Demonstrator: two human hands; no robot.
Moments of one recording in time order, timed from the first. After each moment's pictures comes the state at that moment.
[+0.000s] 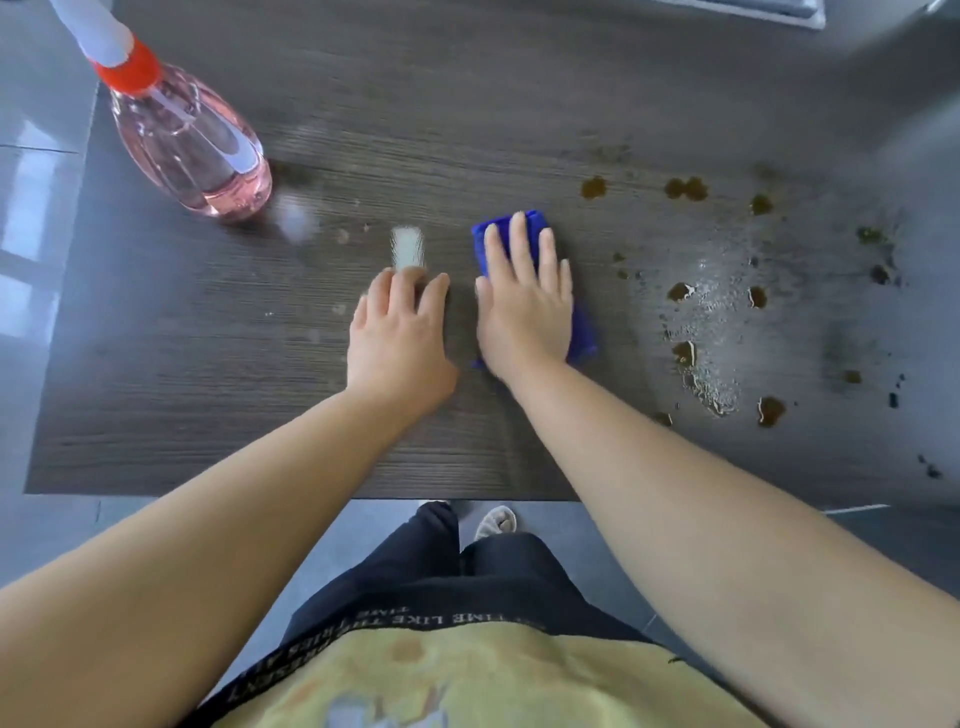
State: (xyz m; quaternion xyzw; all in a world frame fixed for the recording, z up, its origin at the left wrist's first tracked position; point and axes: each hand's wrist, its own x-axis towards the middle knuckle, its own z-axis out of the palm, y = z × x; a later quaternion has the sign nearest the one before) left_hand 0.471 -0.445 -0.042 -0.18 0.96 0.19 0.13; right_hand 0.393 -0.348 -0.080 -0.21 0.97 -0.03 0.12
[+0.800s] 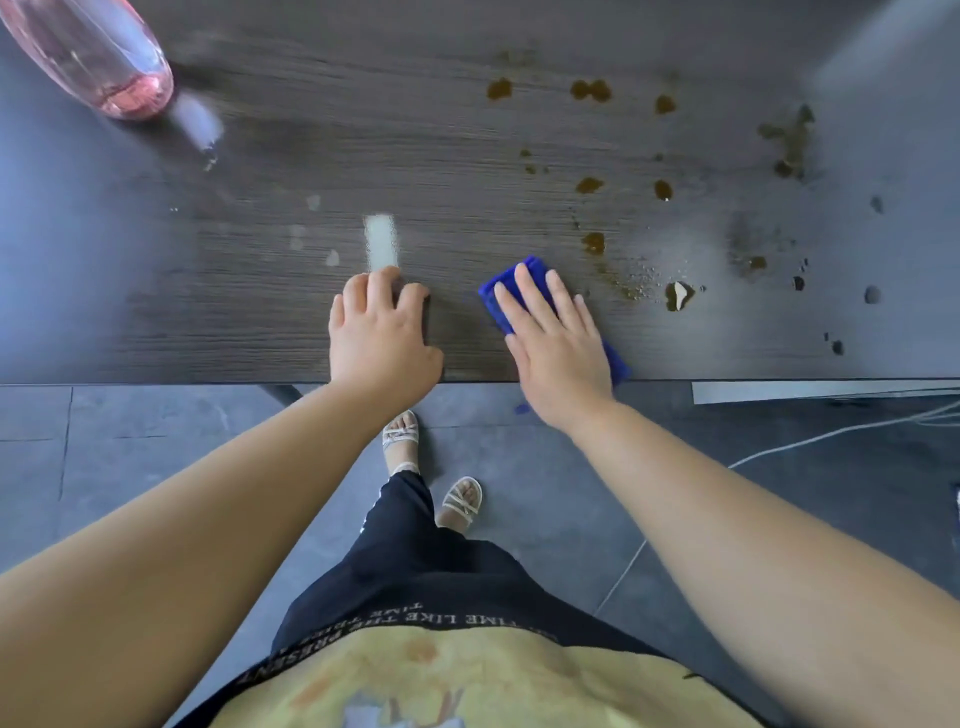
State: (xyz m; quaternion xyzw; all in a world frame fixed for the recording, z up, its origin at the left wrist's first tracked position) left_hand 0.536 -0.349 -0.050 -0.17 0.96 0.18 0.13; right_hand 0.482 -0.175 -0.084 -0.30 0.95 -0.02 0.10
